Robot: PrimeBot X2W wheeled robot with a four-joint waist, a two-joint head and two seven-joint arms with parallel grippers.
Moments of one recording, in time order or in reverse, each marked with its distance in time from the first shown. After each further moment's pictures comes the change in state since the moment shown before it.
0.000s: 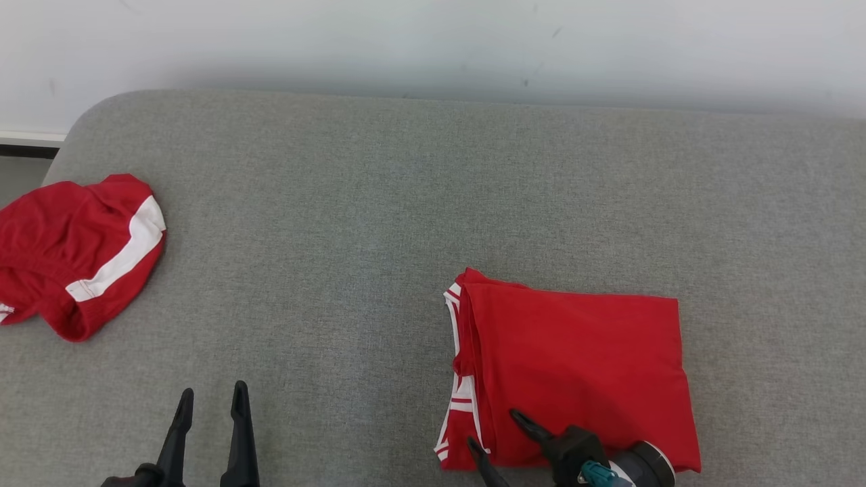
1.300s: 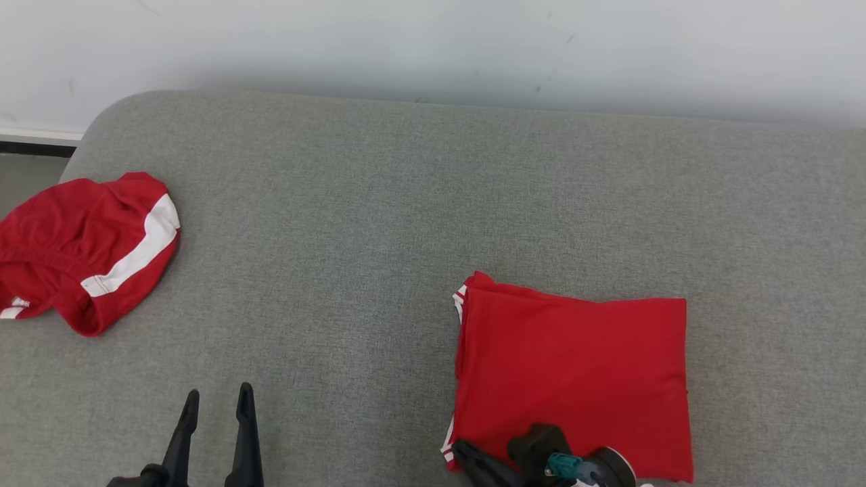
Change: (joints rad) left arm 0.000 0.000 -0.012 0.004 0.000 0.000 0.000; right arm -0.071 0.005 0.100 0.093 0.135 0.000 0.058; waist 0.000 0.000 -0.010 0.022
